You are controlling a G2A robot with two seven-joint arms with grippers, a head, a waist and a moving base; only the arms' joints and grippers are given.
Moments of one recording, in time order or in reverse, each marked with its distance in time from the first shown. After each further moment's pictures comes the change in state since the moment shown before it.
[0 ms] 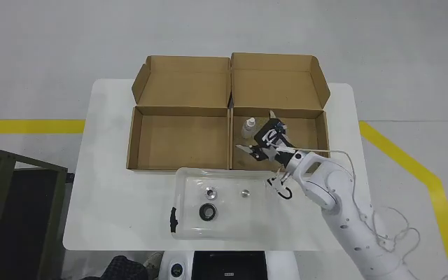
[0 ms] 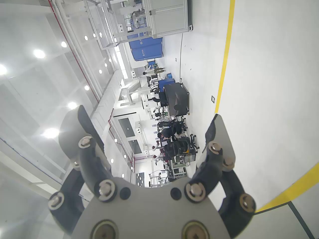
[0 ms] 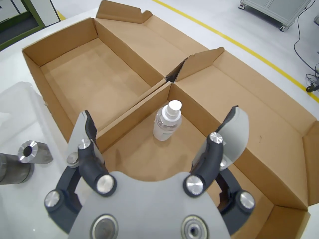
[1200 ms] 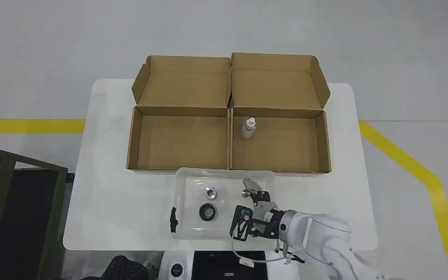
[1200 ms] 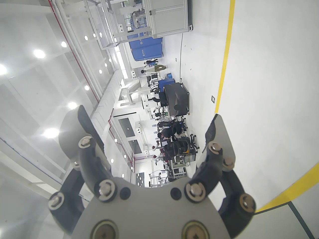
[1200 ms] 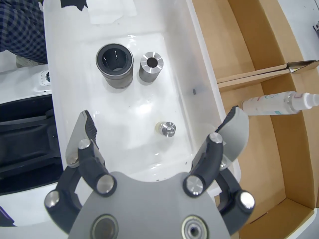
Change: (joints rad) left arm 0.000 0.000 0.000 0.000 0.000 0.000 0.000; right arm -0.362 0.062 -0.053 -0.339 -0.332 -0.311 0.239
